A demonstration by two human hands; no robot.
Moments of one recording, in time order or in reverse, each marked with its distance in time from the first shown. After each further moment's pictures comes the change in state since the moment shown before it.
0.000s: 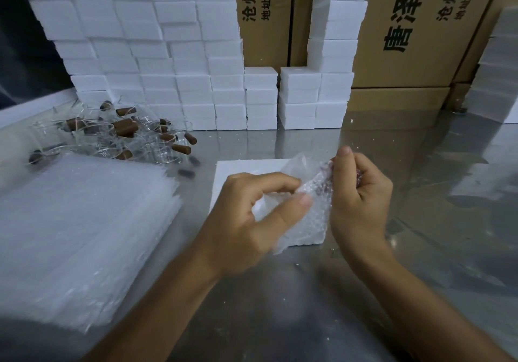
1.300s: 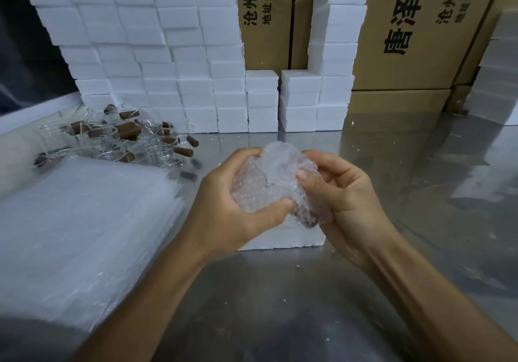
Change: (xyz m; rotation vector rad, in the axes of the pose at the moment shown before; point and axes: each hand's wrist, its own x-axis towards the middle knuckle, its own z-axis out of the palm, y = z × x) left_hand 0.003 -0.011 -0.017 -0.048 0.108 -0.172; right_hand 0.007 -0.022 -0.004 0.688 -0.407 0.549
